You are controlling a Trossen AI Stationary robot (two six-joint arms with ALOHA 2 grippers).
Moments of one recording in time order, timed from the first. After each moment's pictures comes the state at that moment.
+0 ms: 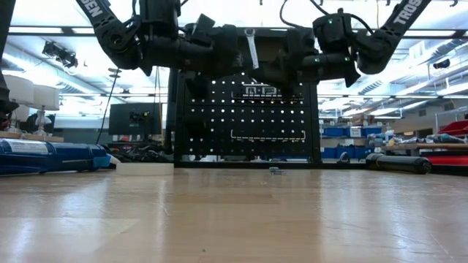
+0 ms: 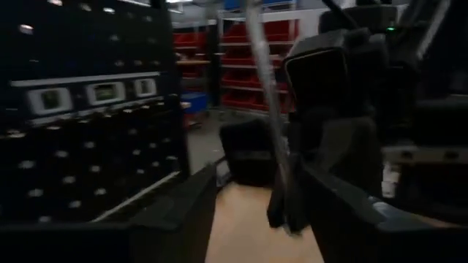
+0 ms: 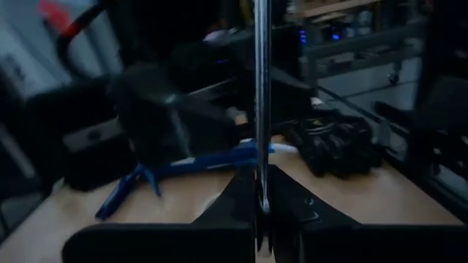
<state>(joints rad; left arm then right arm) 0.20 1.64 0.75 1.00 -0.31 0.01 -0.45 1.55 0.68 0.82 -0.36 0.24</state>
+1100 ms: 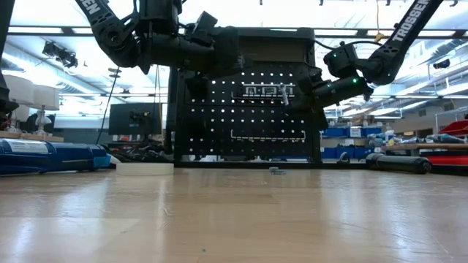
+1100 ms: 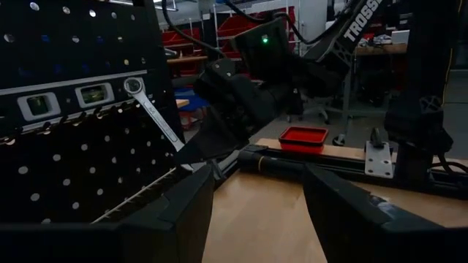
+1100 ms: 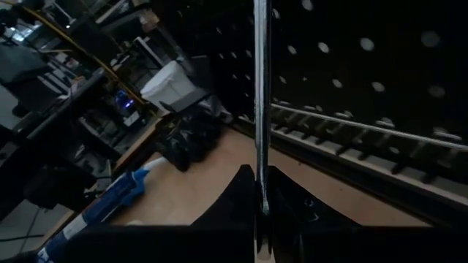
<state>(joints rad) 0.17 1.64 0.75 0.97 -0.34 0.07 -0.87 1.55 0.68 0.60 -0.41 0.53</state>
